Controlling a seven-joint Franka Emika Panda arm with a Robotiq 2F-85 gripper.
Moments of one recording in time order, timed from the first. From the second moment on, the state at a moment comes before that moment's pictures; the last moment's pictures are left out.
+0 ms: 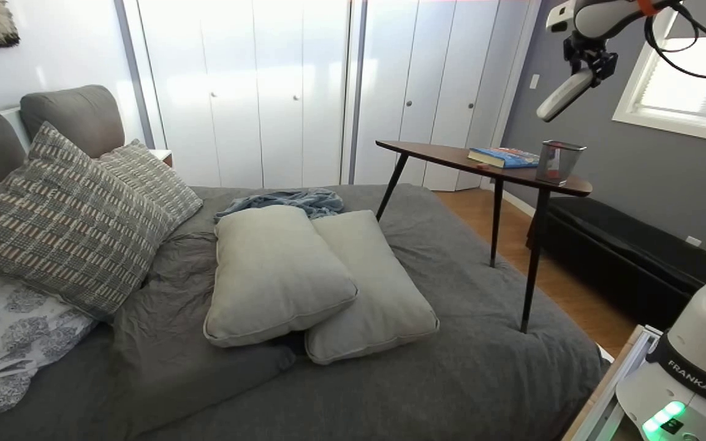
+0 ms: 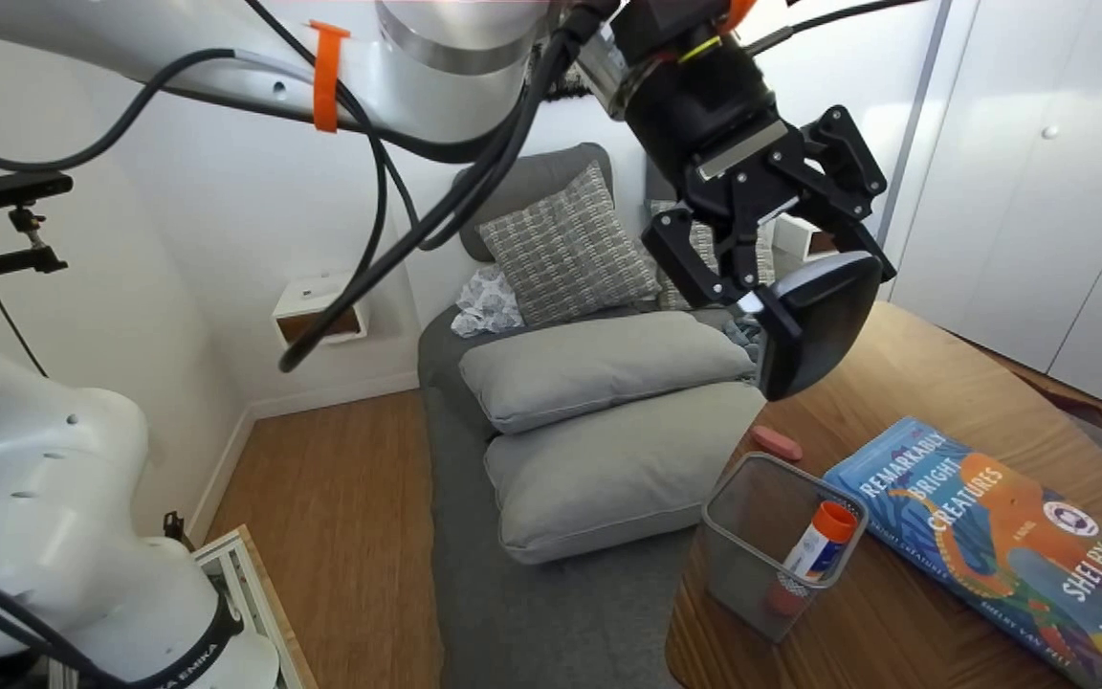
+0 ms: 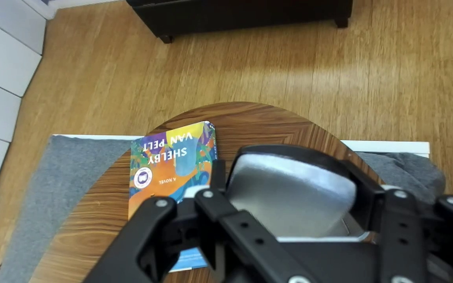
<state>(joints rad) -0.30 -0.24 -0.24 -1.99 -0.82 2.12 -1.36</state>
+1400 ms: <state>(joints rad) -0.28 -0.25 -0.27 -2.03 -1.01 2.16 -1.74</state>
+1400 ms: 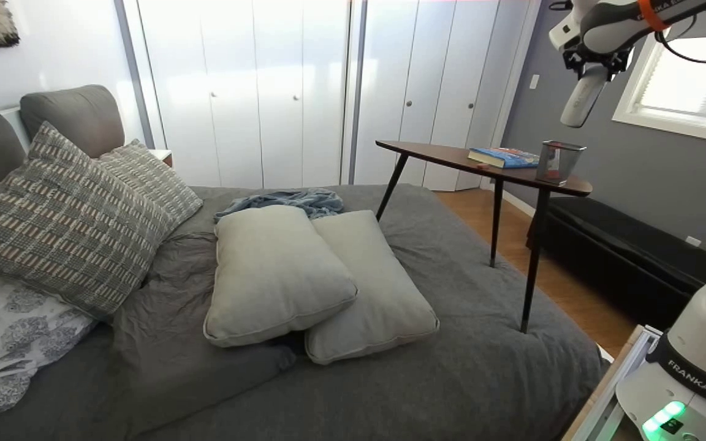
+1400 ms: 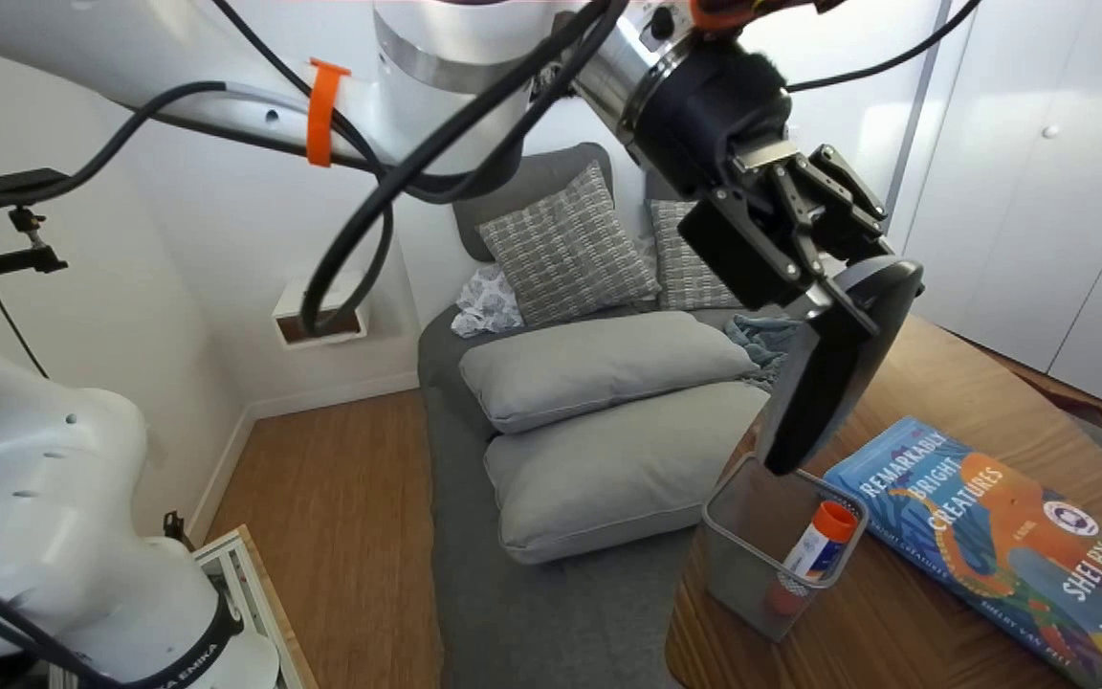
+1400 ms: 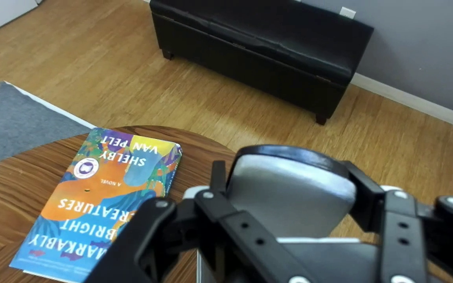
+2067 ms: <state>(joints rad) -0.27 -0.24 -0.27 -2.14 -1.09 2.21 -1.62</state>
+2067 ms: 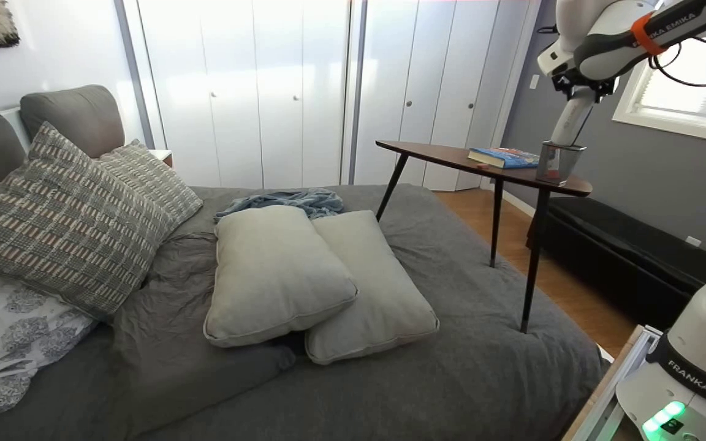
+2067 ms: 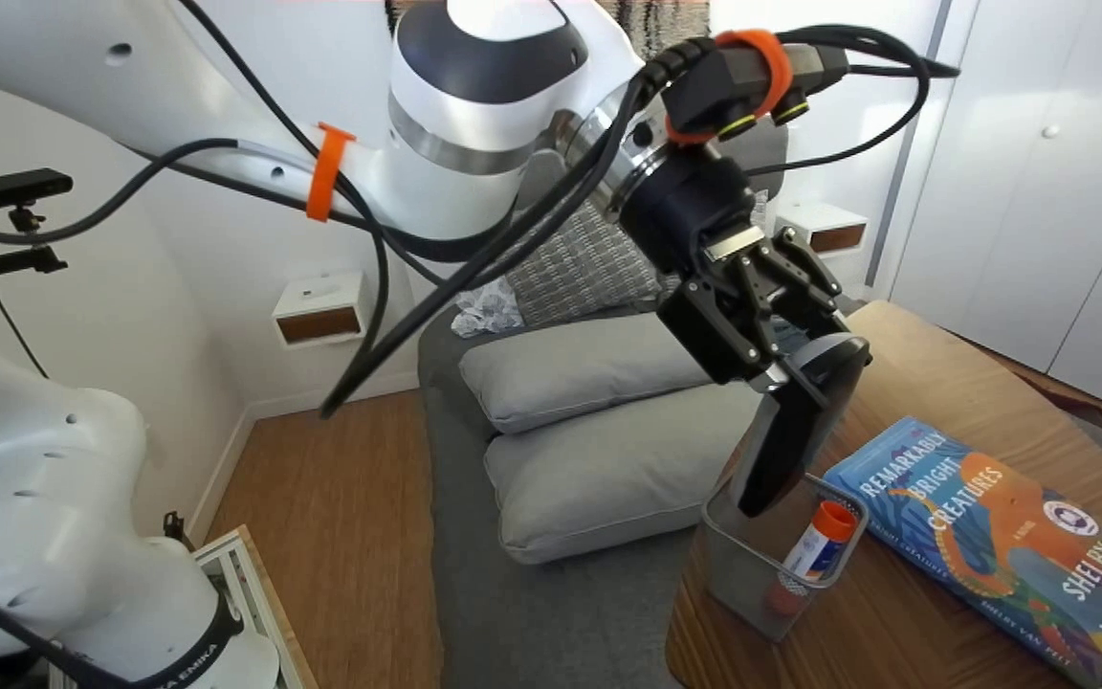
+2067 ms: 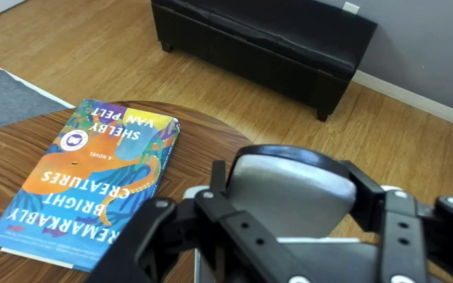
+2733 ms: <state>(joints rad) -0.27 -0.21 -0.28 -2.18 -1.13 2.24 -1.58</state>
